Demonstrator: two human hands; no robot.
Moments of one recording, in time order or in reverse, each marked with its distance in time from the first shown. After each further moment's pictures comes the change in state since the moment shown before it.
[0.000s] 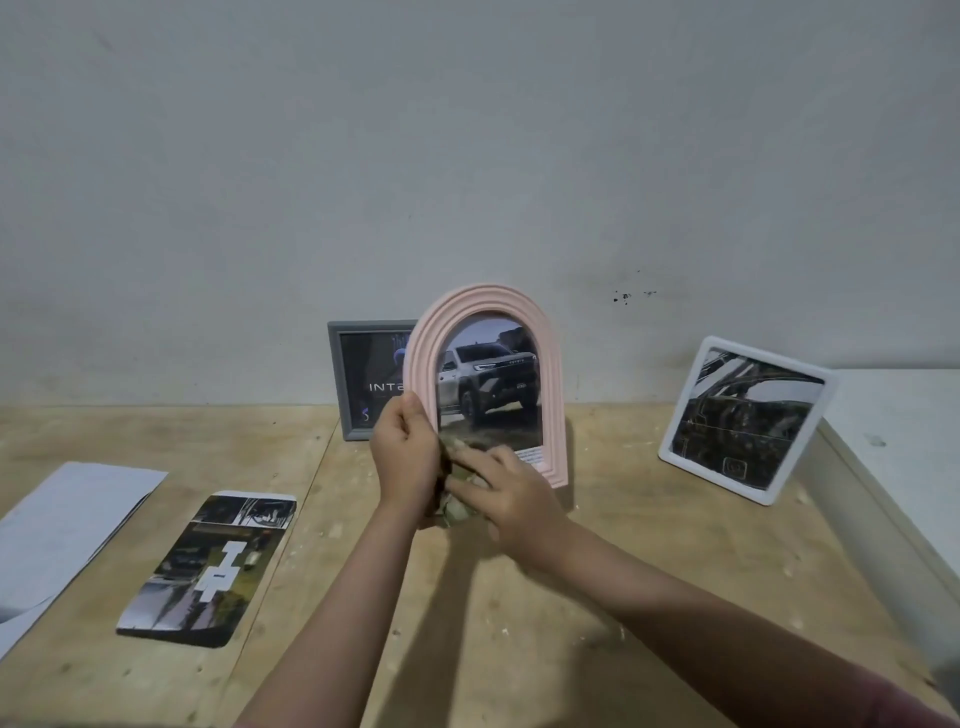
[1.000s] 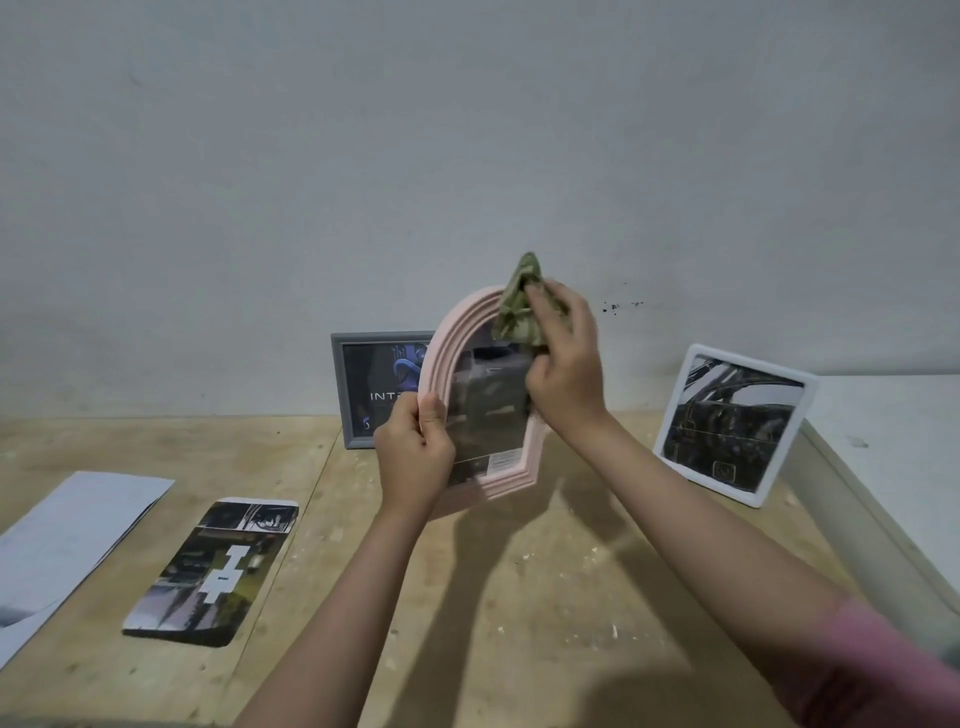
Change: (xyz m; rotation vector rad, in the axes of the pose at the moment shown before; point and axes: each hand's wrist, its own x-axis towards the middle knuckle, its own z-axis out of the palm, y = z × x) left_hand -0.018 0.019 -0.009 0.073 -0.030 0.309; right_hand 0.078 0.052 -0.081 0.084 0.476 0.424
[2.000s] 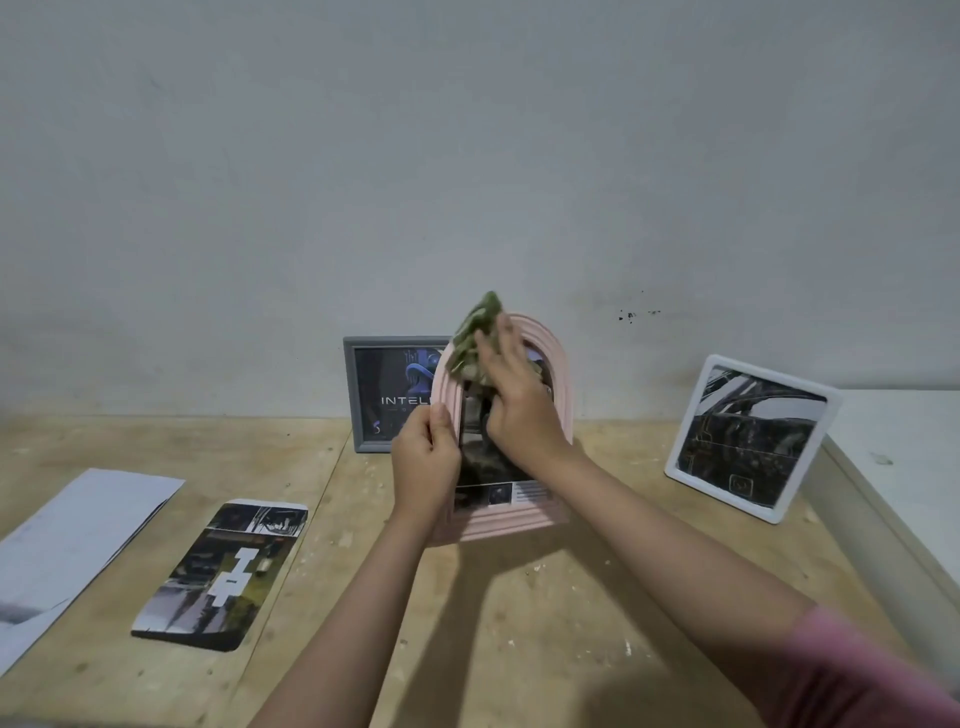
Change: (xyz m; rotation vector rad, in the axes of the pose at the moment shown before) left_hand 0.006 -0.012 0.008 -0.075 -0.069 -0.130; right_hand -0.025 -0.013 0.044 0.146 -0.363 0.036
